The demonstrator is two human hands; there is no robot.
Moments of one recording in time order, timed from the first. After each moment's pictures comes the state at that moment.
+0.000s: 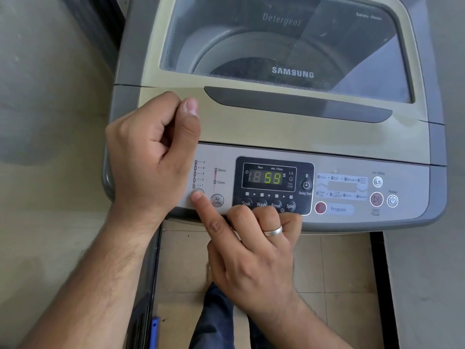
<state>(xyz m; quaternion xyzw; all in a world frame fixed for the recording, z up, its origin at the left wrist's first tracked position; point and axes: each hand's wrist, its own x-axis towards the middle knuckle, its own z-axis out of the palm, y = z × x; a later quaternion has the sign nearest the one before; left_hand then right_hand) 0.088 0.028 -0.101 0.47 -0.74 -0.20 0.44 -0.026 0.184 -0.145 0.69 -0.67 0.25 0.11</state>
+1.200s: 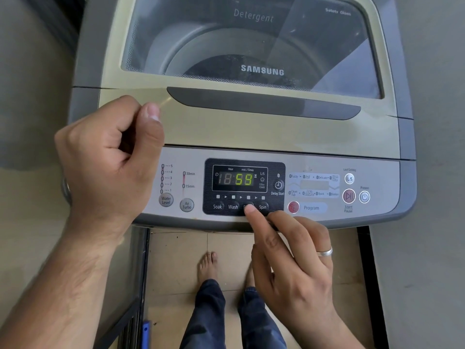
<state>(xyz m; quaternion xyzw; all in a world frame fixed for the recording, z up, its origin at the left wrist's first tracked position) 0.090 0.026 -0.107 0.50 -0.74 -0.22 0.40 -0.095 0.232 -0.148 0.65 -0.70 0.27 0.13</state>
